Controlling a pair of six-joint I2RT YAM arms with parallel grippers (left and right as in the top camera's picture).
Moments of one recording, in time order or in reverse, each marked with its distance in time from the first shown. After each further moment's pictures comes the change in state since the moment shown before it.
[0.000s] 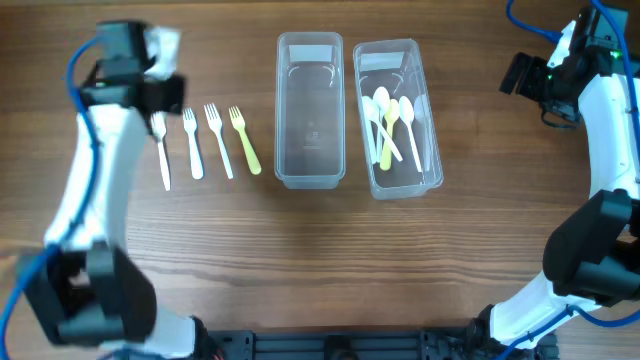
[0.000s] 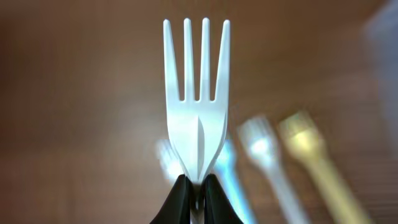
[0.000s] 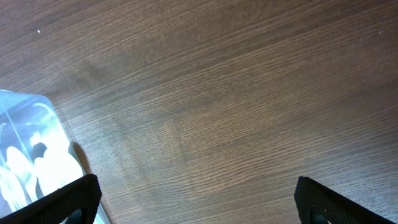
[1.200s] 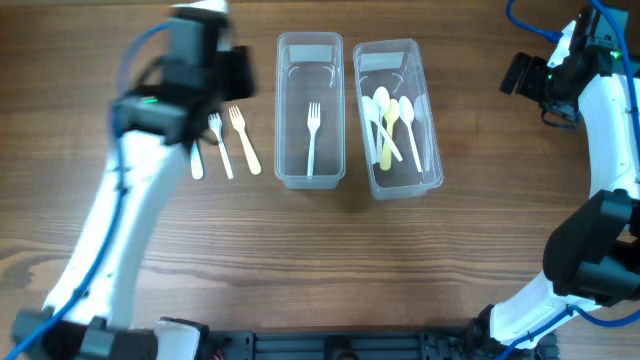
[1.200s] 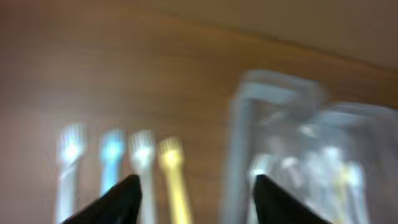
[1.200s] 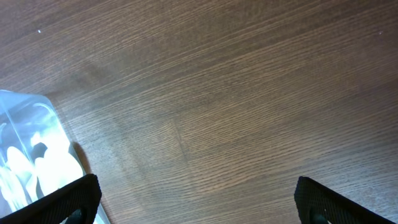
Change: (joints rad) left arm -0.251 -0.175 0.092 -0.130 -0.040 -0.628; right arm 0.000 0.000 0.000 0.000 0.000 0.000
